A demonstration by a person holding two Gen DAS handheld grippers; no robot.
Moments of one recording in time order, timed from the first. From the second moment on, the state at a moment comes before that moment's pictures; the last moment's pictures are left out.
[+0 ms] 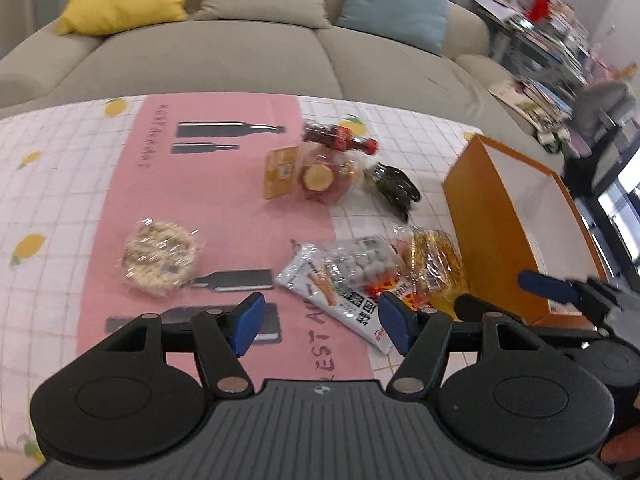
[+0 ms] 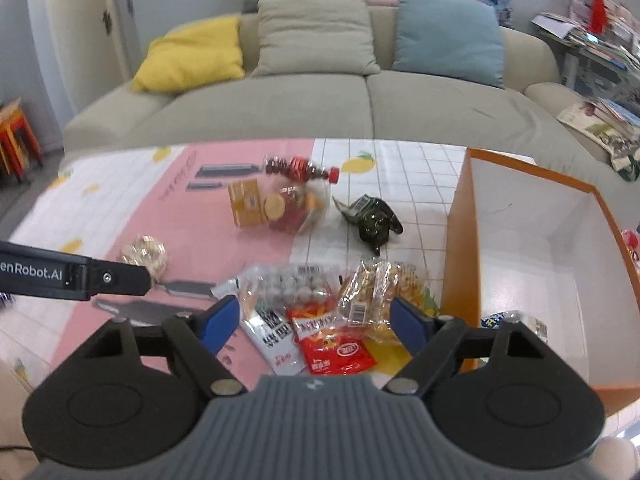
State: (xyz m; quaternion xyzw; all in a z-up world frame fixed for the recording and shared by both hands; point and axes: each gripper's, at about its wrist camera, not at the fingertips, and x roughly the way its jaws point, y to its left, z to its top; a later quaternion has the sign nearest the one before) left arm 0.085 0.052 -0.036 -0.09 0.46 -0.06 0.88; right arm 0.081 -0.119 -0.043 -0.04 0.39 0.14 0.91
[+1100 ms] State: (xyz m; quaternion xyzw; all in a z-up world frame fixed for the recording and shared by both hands) left arm 0.229 -0.031 -0.129 0.21 0.53 -0.34 0.74; right arm 0.218 -0.111 -0.113 -0.19 0.55 0.25 0.77
